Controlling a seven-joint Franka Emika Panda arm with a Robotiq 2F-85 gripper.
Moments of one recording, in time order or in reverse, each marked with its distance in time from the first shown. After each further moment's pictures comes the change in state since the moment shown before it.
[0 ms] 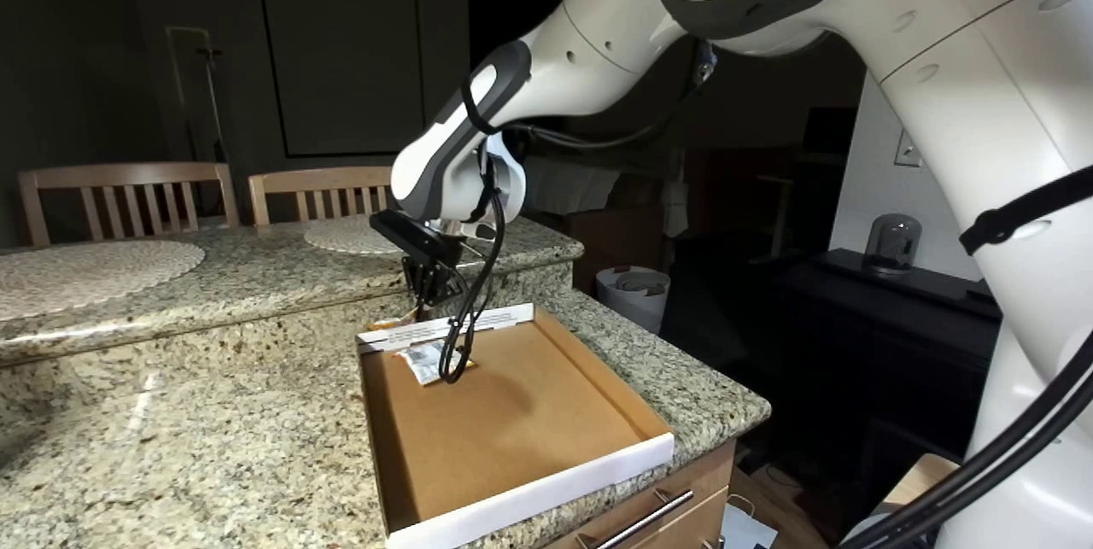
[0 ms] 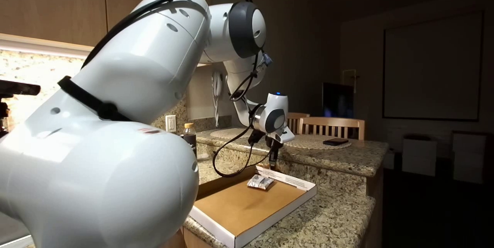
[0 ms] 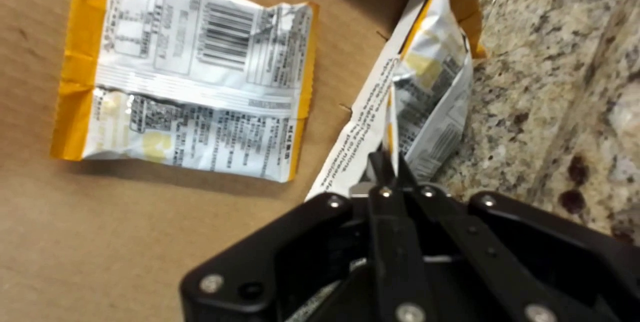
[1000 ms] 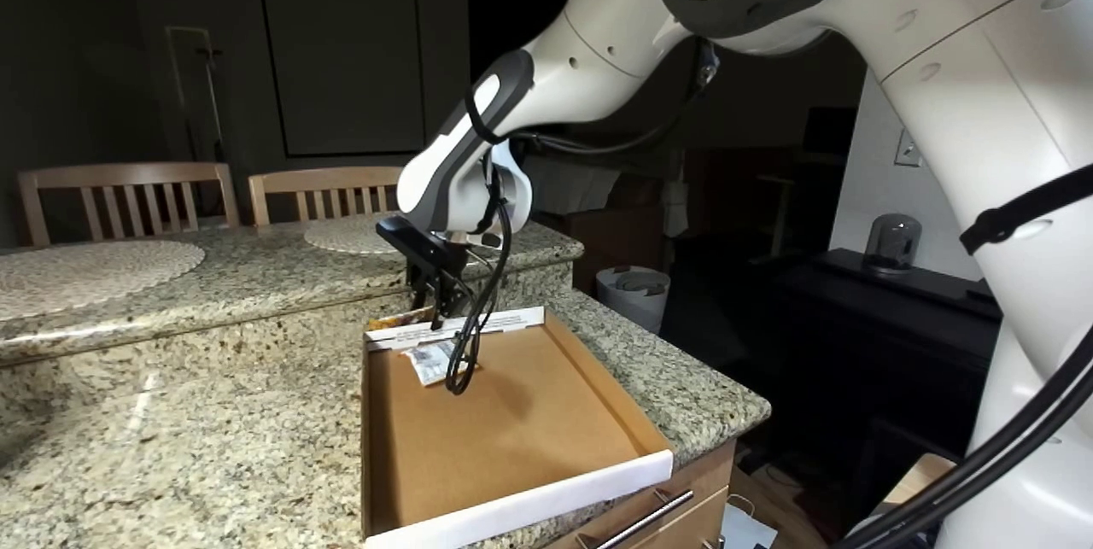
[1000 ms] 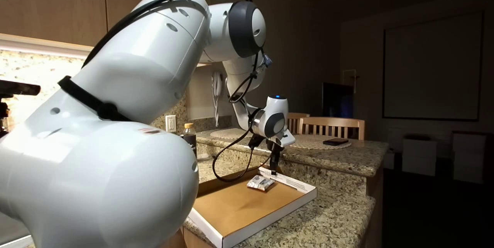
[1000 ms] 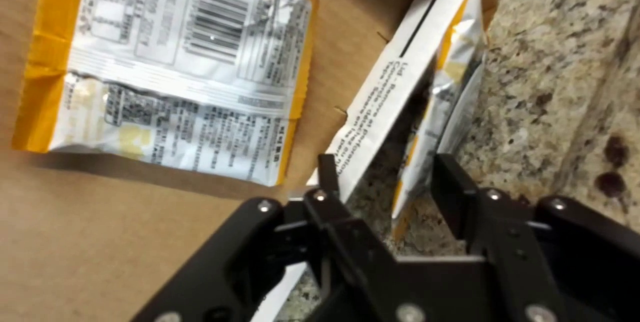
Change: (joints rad) arm 0.001 -0.001 -0.006 -0.045 0.005 0.077 0.000
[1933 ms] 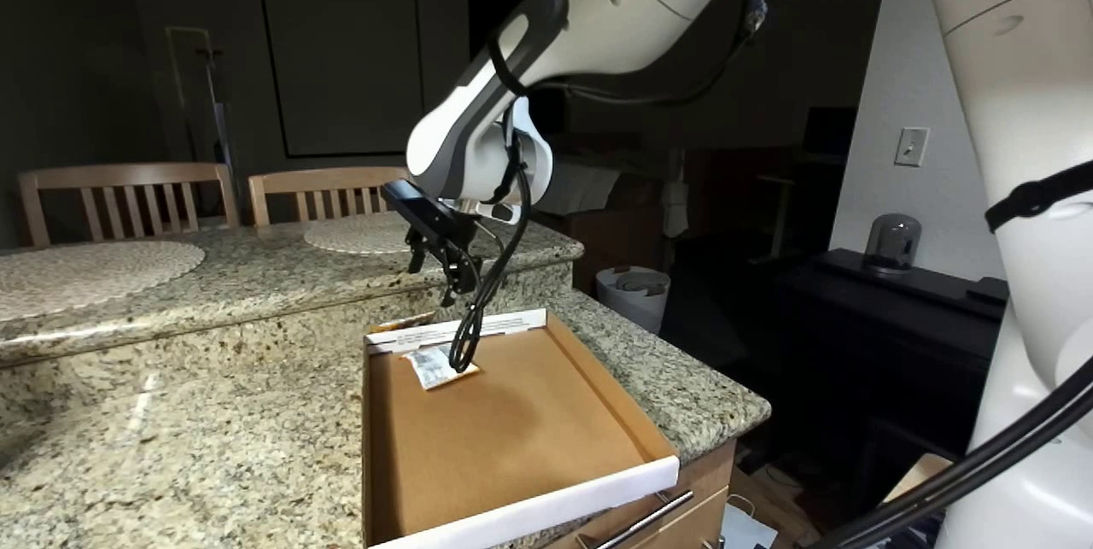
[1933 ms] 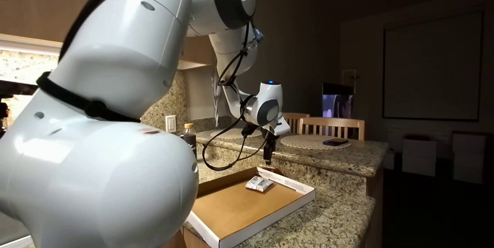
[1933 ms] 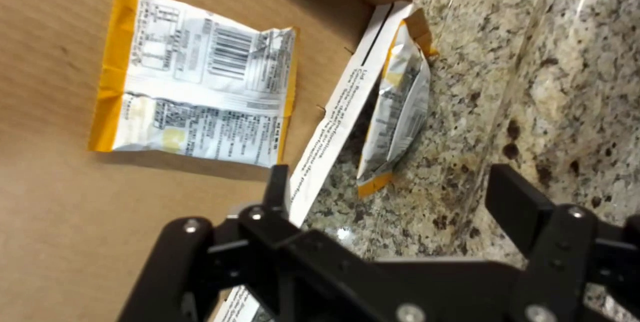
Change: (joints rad) arm -0.003 -0.193 0.023 -0.182 0.012 0.061 0.051
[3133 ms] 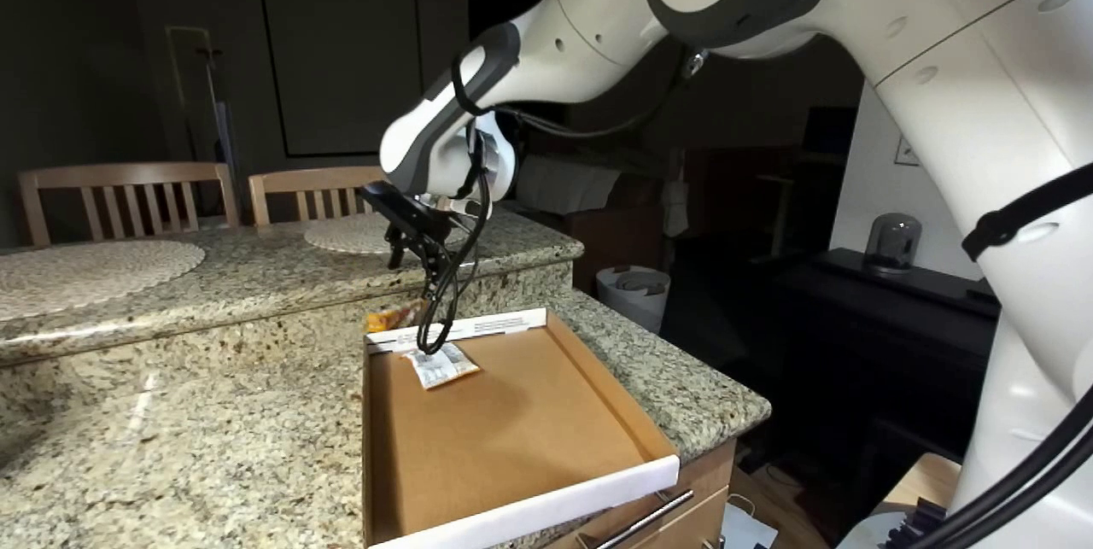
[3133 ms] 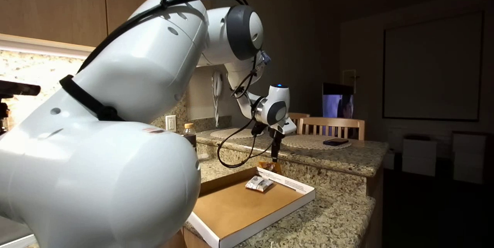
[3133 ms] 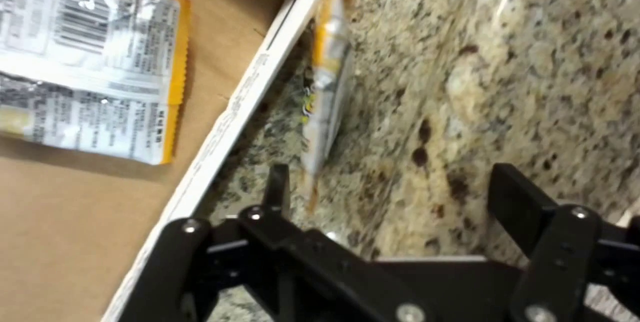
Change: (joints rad) arm 0.051 0.206 -0.082 0.331 0.024 -0.157 -0.045
